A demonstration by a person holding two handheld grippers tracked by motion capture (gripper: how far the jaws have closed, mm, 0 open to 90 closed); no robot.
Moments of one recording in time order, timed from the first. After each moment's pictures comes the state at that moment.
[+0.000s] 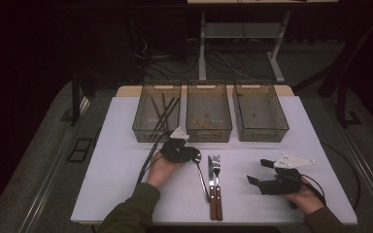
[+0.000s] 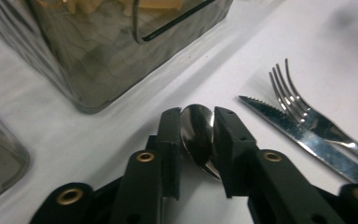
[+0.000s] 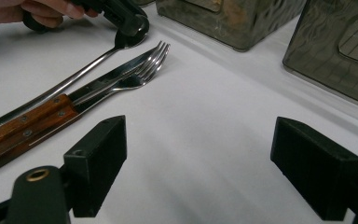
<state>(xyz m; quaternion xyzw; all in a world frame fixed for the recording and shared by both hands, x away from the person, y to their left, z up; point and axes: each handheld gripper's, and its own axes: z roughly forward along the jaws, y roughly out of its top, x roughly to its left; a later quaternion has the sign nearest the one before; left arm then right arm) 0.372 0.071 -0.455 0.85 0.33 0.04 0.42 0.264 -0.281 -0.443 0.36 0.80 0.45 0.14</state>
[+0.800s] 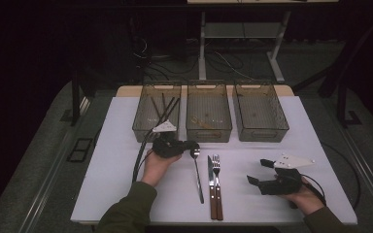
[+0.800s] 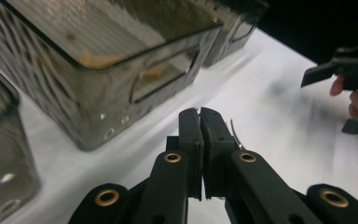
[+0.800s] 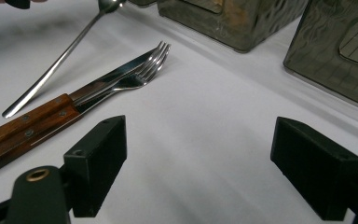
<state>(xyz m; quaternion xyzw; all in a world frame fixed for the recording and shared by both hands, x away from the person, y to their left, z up) 0.365 0.095 -0.423 0.79 0.33 0.02 0.52 0.263 -0.281 -0.442 0.36 0.80 0.45 0.15</state>
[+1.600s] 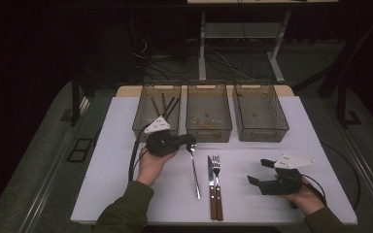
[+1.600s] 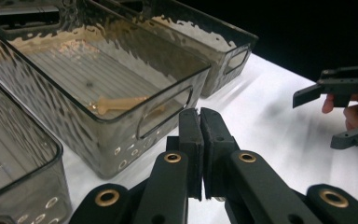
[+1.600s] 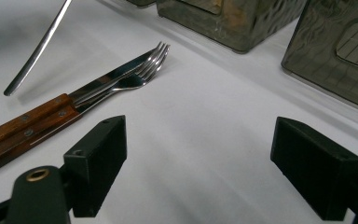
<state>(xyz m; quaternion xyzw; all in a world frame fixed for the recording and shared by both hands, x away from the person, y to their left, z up) 0.354 0.104 -0.396 0.77 0.31 0.07 0.55 0.262 -0.281 -0.441 0.36 0.80 0.45 0.15</state>
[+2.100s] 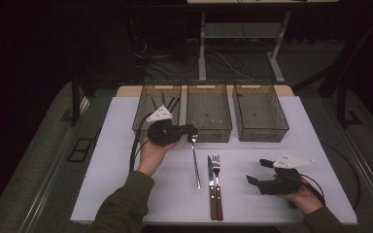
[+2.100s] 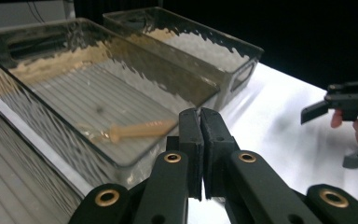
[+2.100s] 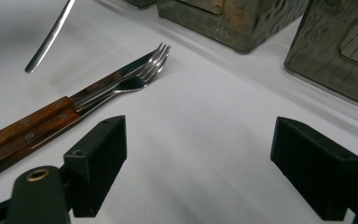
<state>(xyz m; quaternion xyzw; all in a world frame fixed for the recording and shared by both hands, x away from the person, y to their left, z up) 0.378 0.097 -0.374 0.78 0.29 0.09 0.55 0.263 -0.279 -0.442 0.36 0.80 0.46 0.14</state>
